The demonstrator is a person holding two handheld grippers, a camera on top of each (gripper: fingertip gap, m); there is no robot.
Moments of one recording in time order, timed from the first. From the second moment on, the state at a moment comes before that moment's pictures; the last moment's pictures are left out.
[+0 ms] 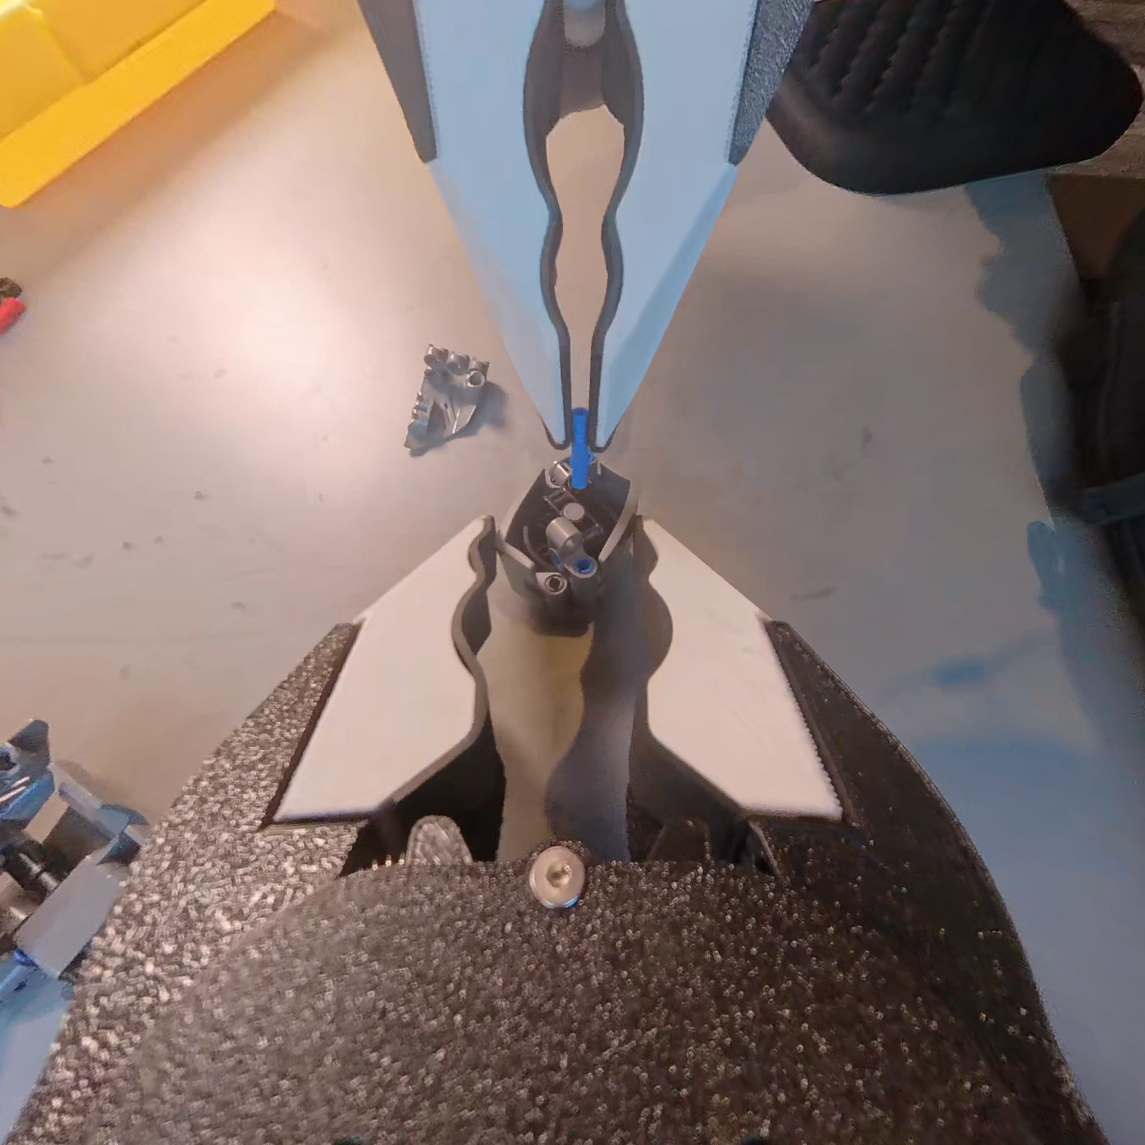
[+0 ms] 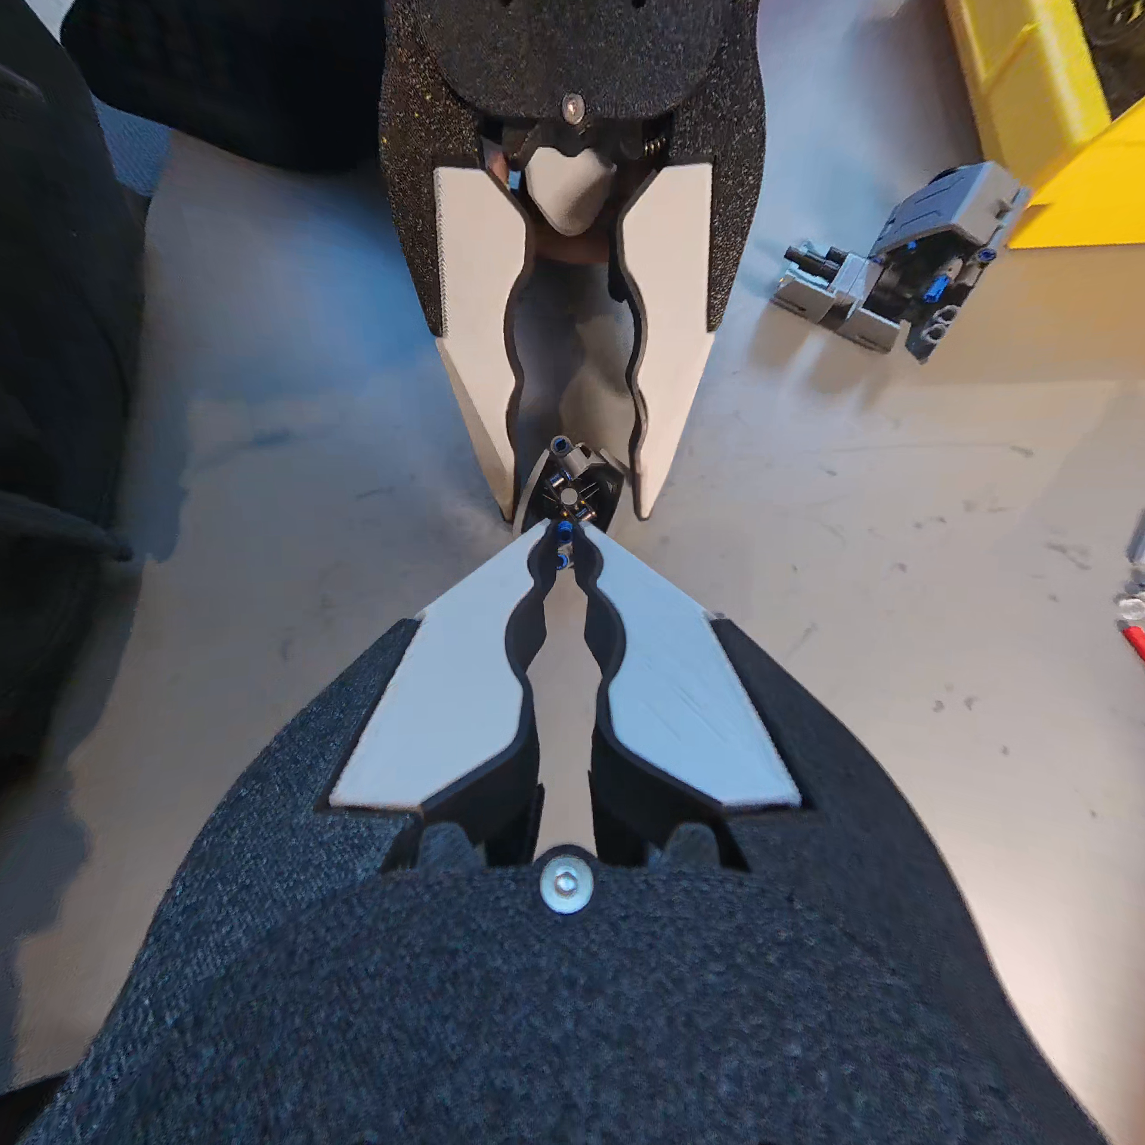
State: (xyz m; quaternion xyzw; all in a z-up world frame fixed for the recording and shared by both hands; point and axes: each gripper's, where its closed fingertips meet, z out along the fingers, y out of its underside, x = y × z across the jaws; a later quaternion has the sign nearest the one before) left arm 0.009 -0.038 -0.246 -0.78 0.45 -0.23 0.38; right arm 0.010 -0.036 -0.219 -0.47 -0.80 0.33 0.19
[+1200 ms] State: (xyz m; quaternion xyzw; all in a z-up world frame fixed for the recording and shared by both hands) left arm 0.004 -0.041 -0.246 -0.81 0.38 -0.22 0.39; right arm 0.004 -0.037 -0.222 -0.55 -0.80 0.22 0.10
